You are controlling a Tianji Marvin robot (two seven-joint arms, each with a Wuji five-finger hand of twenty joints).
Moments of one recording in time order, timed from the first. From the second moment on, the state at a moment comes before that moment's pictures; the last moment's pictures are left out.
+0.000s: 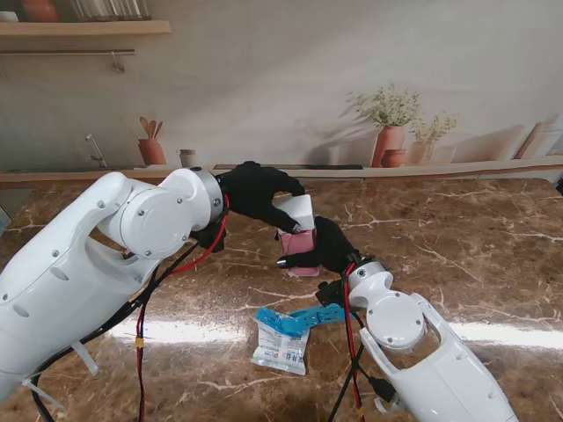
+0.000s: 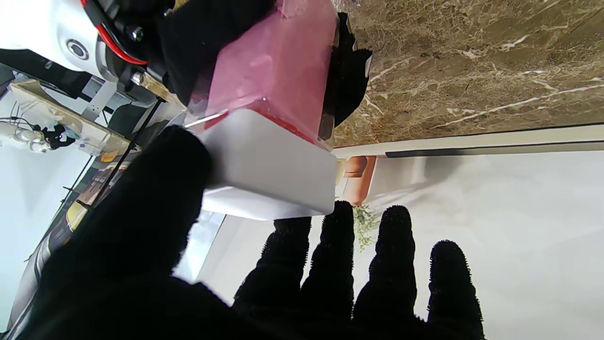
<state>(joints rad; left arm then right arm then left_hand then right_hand) 0.98 -1.01 -0.89 -1.94 0.54 0.29 -0.68 -1.51 -1.18 1.12 -1.68 -0.04 -0.03 -0.04 0.61 -0.39 0.51 -0.05 0.40 0.15 0.40 0.61 0.41 0.11 0.24 0.48 0.27 0.20 0.24 0.69 -0.10 0.19 0.36 0.99 0.57 -1.11 0.89 -0.23 0.90 -0.05 0.59 0.56 0.95 -0.02 0.52 0.95 0.87 0.21 0.67 0.84 0.68 0.22 1.43 0.86</state>
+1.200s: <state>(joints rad) 0.96 -1.00 -0.91 -1.91 0.48 0.15 -0.72 -1.51 -1.18 1.12 -1.68 -0.03 -0.03 -0.03 0.87 -0.50 0.88 -0.13 0.32 -0.04 0.27 0.52 0.30 0.08 0.19 0.41 0.15 0.19 0.16 0.64 -0.09 0.13 0.23 0.81 0.57 -1.11 0.89 -0.23 0.90 -0.05 0.59 0.56 0.96 -0.02 0.52 0.95 0.87 0.21 0.67 0.84 0.68 0.22 1.43 0.87</state>
